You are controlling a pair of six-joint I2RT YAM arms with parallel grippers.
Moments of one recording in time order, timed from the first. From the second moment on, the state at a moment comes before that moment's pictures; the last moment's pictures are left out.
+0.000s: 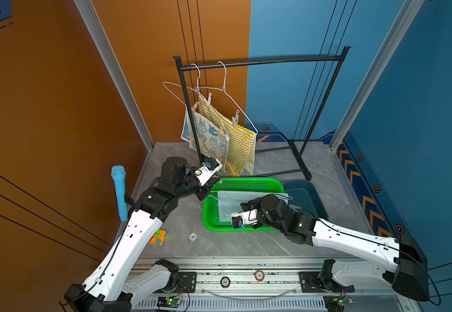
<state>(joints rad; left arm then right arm) -0.38 1.04 1.16 -0.58 0.40 0.39 1.03 1.23 0.87 -0.12 0.18 -1.00</state>
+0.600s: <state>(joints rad) -0.37 1.02 1.03 -0.23 0.42 -0.16 0.99 1.12 0.84 -0.22 0.13 -0.78</state>
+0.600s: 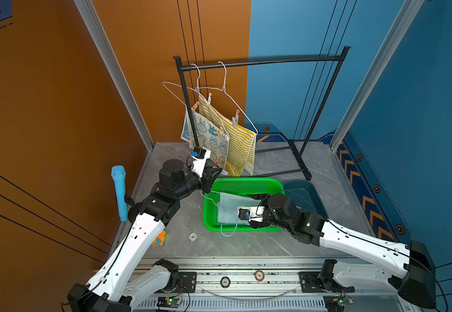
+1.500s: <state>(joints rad) -0.50 1.05 0.96 -0.15 0.32 -0.59 0.85 1.19 0.98 -0.04 -0.11 -0.43</state>
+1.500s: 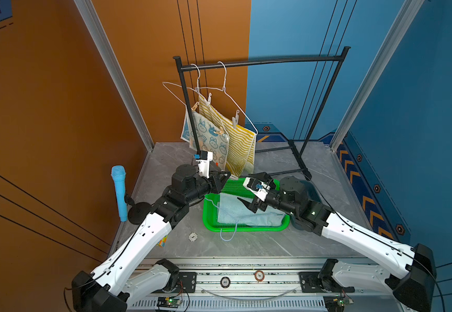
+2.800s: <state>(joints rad) -0.54 1.09 0.98 -0.15 0.37 -0.52 0.79 1.38 1.11 0.01 -0.25 -0.44</state>
